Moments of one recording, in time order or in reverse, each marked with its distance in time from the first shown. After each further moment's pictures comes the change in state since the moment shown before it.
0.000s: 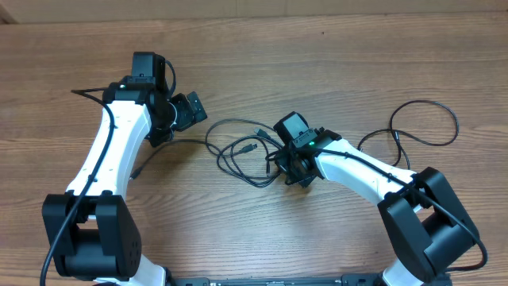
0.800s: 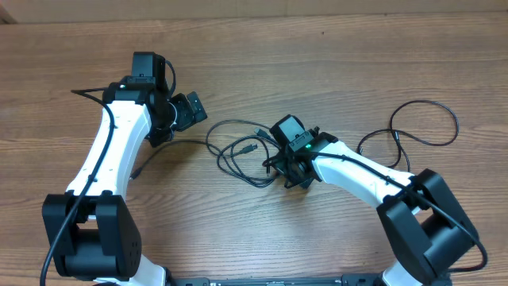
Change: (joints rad) left arm 0.000 0.000 0.000 0.000 0.000 0.000; right arm 0.026 -0.016 0.004 -0.015 0.034 -0.115
